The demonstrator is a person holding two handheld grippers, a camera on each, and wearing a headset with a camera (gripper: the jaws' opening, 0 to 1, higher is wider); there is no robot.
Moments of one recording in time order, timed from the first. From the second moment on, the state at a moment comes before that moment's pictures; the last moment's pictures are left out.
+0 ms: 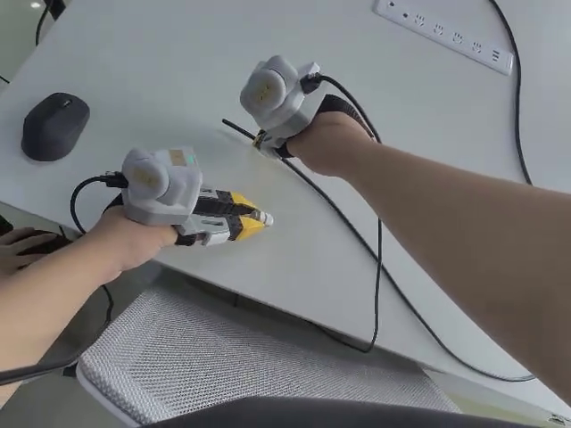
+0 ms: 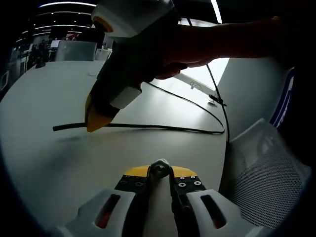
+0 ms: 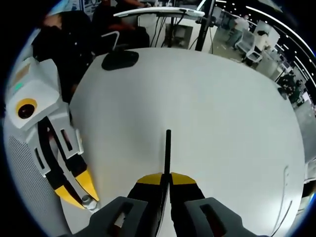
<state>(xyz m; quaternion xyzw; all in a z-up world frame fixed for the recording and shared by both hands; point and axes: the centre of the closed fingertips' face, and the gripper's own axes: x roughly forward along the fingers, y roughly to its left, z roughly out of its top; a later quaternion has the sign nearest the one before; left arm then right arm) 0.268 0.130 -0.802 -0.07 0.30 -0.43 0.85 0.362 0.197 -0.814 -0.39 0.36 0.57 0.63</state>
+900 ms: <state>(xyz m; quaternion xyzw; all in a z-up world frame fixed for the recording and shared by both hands) 0.263 0.135 -0.811 0.01 0.30 -0.43 0.85 0.361 0.198 -0.822 -0.39 0.36 0.57 0.63</state>
